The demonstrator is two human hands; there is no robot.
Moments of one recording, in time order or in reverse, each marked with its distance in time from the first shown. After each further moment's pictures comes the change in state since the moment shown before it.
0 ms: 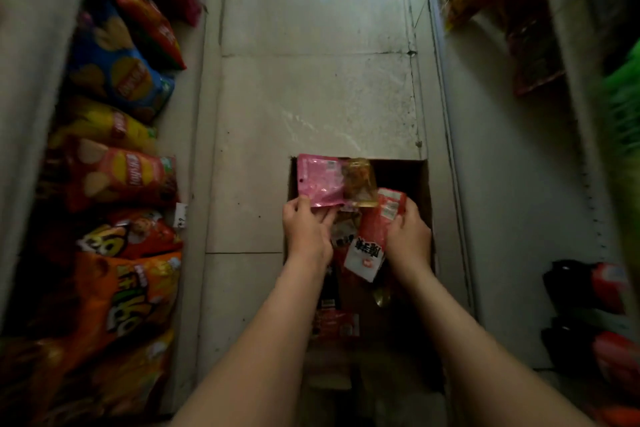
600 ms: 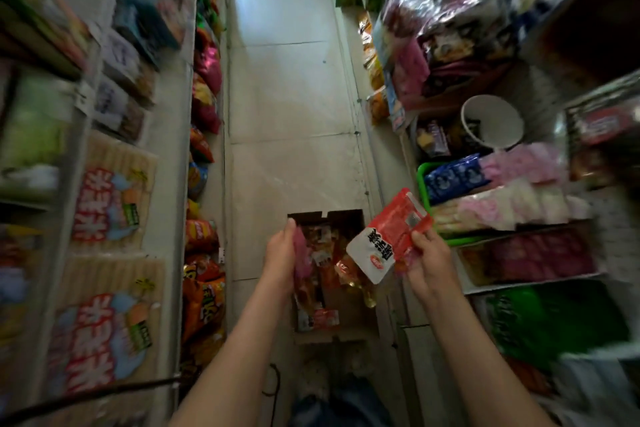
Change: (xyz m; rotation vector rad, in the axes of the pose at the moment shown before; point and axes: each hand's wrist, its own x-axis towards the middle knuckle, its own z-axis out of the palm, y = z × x) left_hand -0.294 0.183 0.052 0.542 -0.080 -0.039; right_hand -0.186 -0.213 -0.227 1.034 -0.010 0.259
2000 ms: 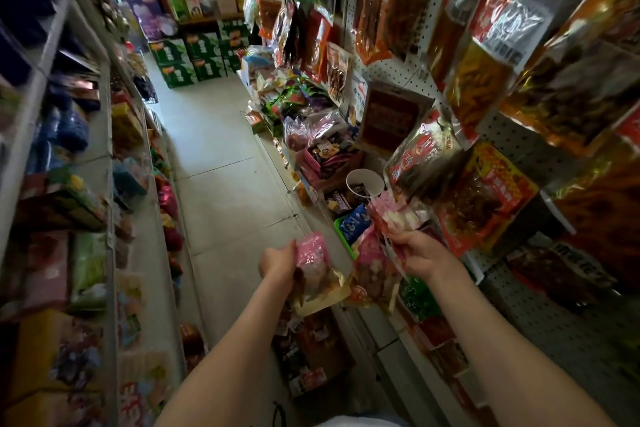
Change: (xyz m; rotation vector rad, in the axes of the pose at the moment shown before) left_hand -0.222 0.081 0.030 0.699 -0.056 0.288; right_hand -0.244 -0.179 -0.027 0.089 -0.117 0.109
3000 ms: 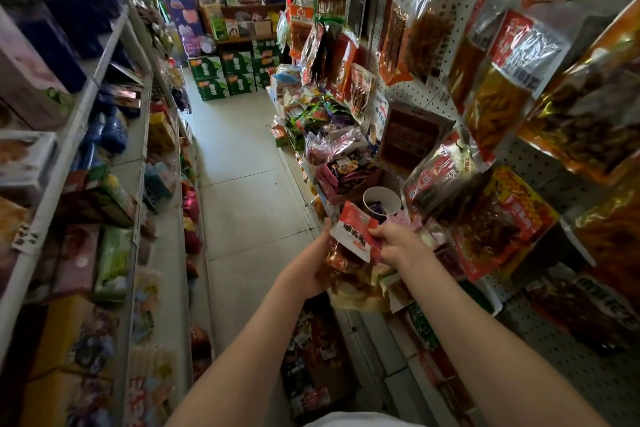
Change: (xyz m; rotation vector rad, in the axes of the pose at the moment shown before) left_hand -0.034 0.030 0.008 -0.386 -0.787 -0.032; right_hand 0.025 -0.009 0.074 -0.134 0.096 -0.034
